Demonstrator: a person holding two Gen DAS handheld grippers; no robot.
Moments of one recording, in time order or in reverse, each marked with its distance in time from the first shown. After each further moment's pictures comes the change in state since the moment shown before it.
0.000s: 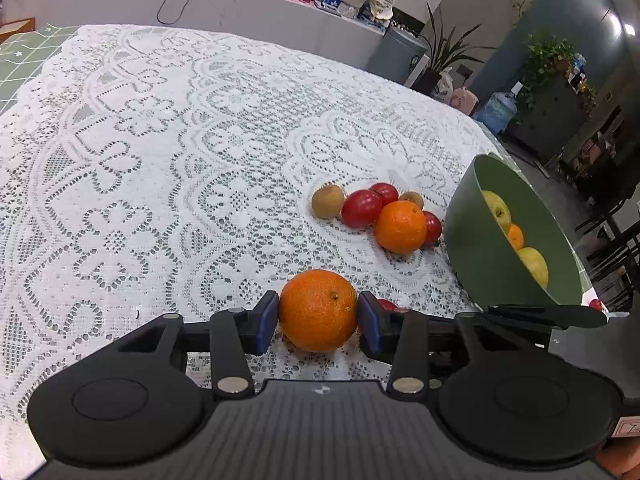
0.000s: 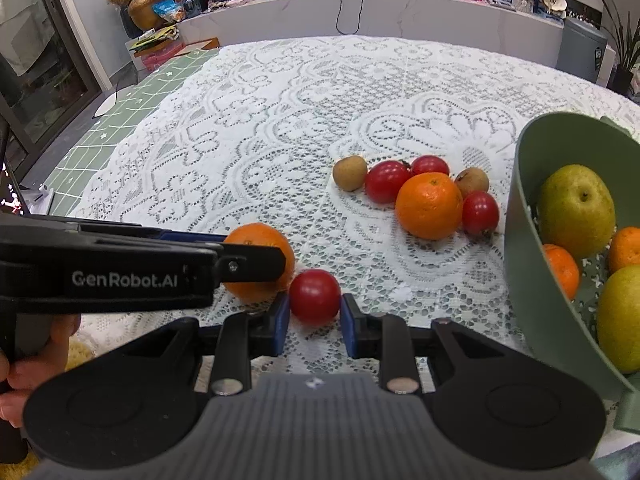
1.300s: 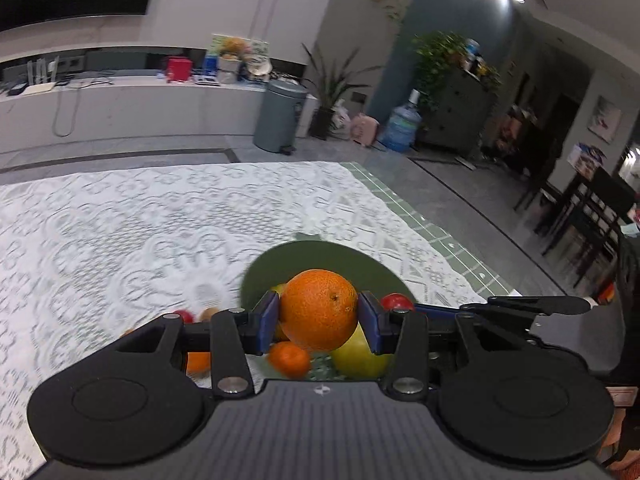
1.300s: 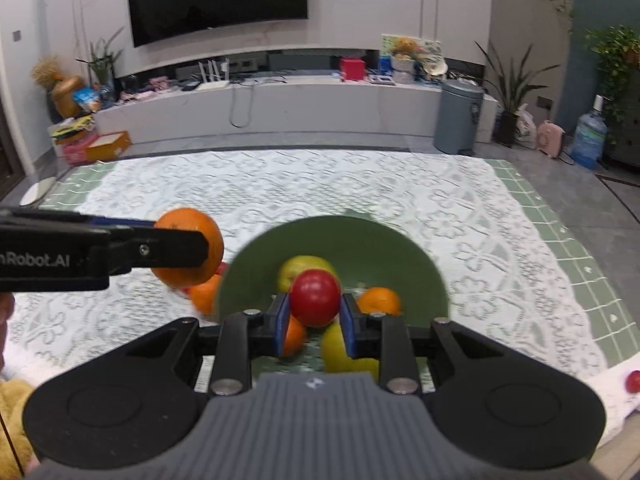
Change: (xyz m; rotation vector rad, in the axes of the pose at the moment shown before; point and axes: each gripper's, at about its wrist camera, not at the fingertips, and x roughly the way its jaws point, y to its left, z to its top) left arm -0.017 -0.176 0.042 0.310 -0.145 -0.151; right arm -0.146 -0.115 -0.007 0.105 -0.253 -0.273
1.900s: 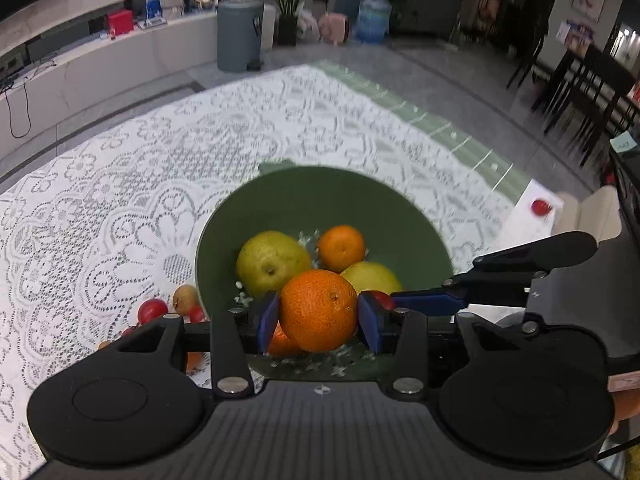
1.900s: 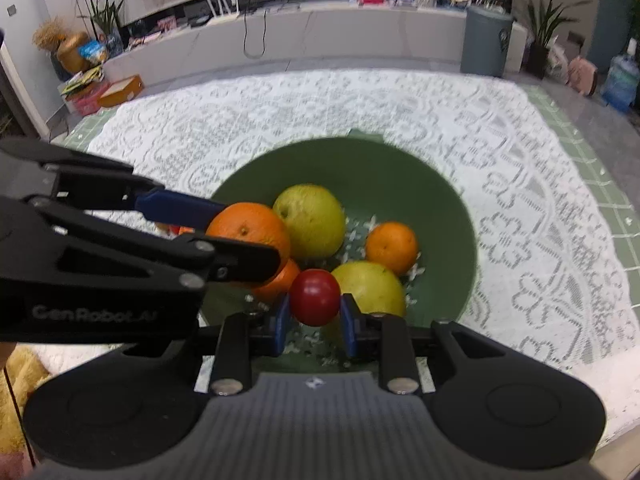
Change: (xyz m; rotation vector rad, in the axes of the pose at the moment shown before) left arm 0.077 -0.017 0.006 0.212 0.326 0.018; right arm 0.056 -0.019 -0.003 0.027 0.252 0.110
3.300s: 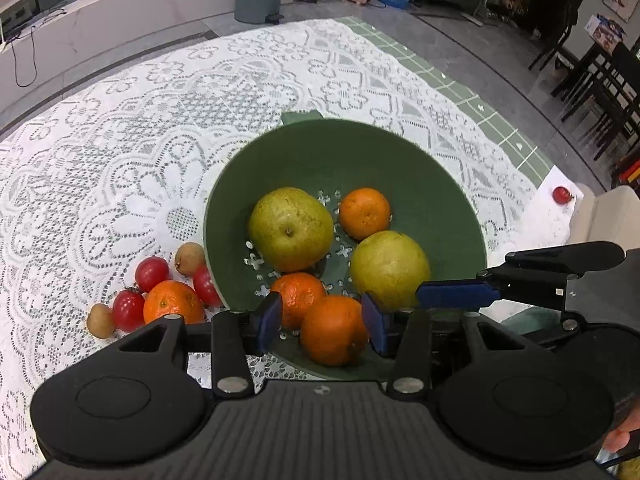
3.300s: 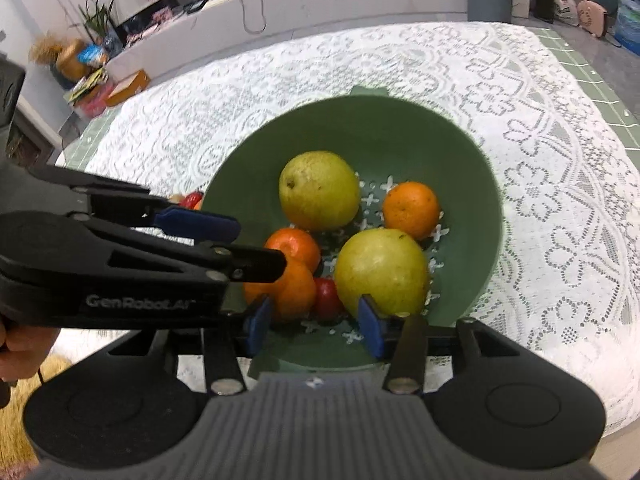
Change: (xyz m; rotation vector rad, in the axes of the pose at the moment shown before) left arm 0.016 0.016 0.001 -0.089 0.115 0.003; right arm 0.009 -0.012 0.000 0.116 0.081 0.087
